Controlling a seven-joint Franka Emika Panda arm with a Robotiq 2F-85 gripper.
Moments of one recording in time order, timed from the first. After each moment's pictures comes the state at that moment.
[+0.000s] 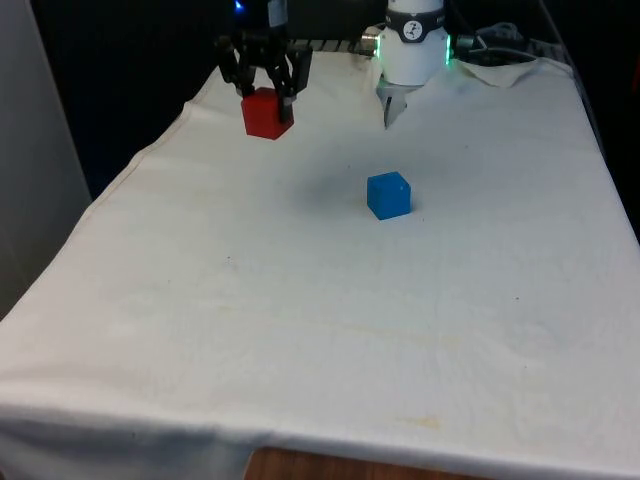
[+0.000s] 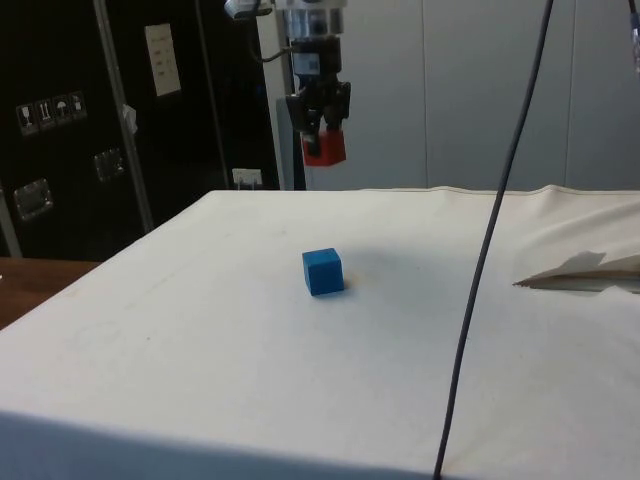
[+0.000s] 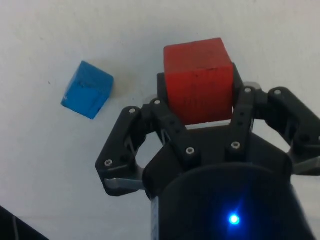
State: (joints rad) arm 0.12 0.22 -0.45 -2.11 0.12 2.34 -0.09
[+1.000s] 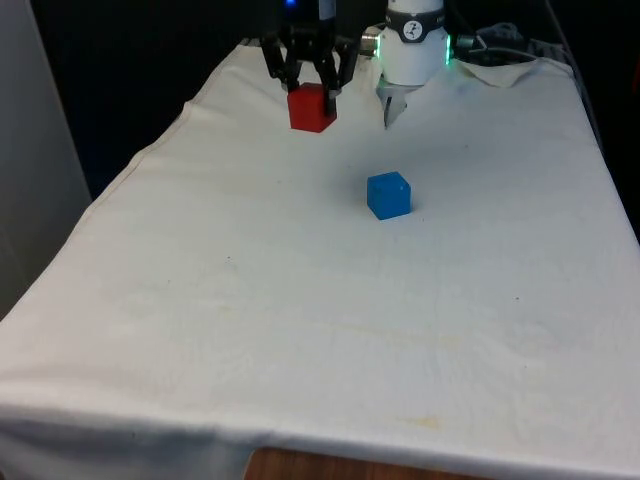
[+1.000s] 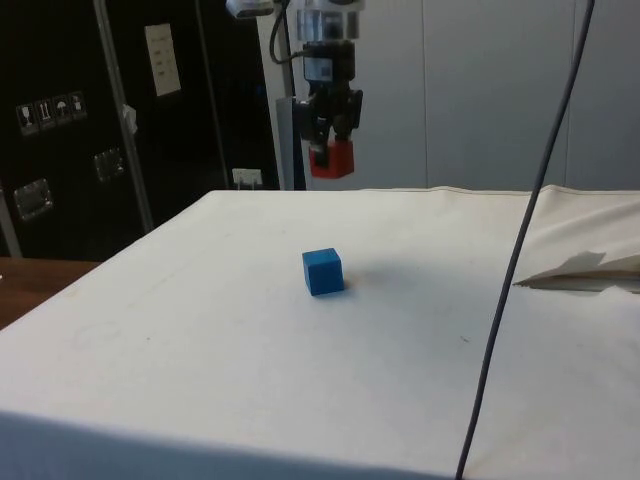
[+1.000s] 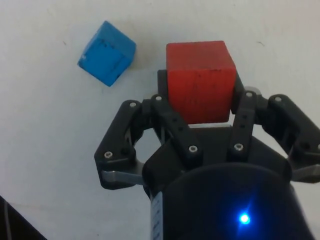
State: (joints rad) arm 0.12 0.08 -0.36 -2.31 0.07 2.46 0.03
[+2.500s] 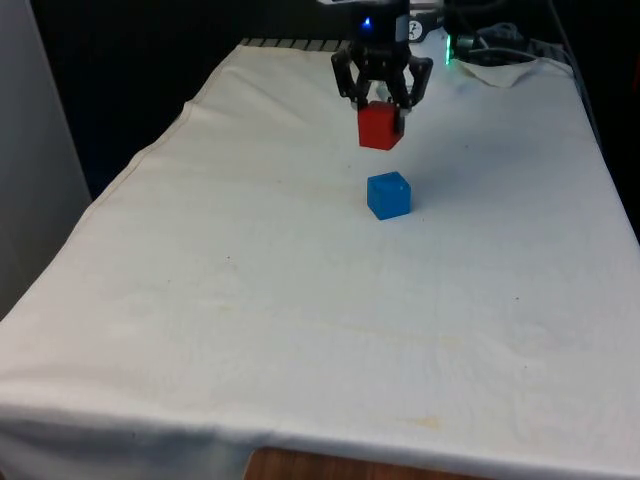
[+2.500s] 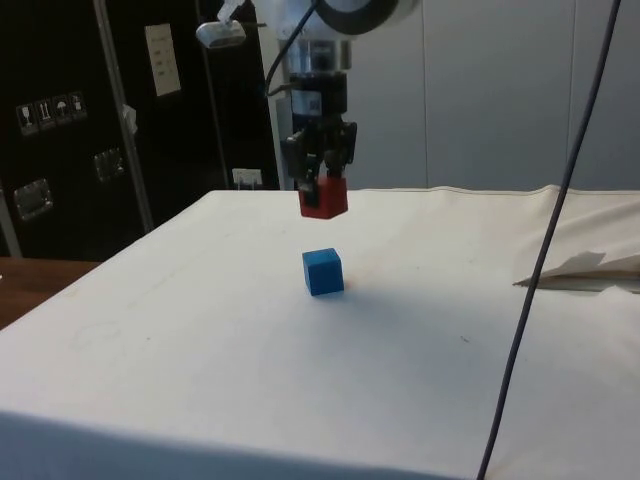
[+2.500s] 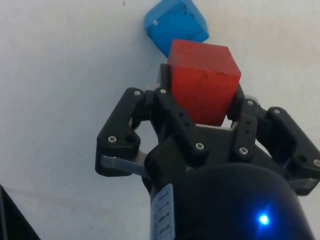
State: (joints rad) arm 0.12 0.07 -0.17 -2.41 0.05 2.55 0.24
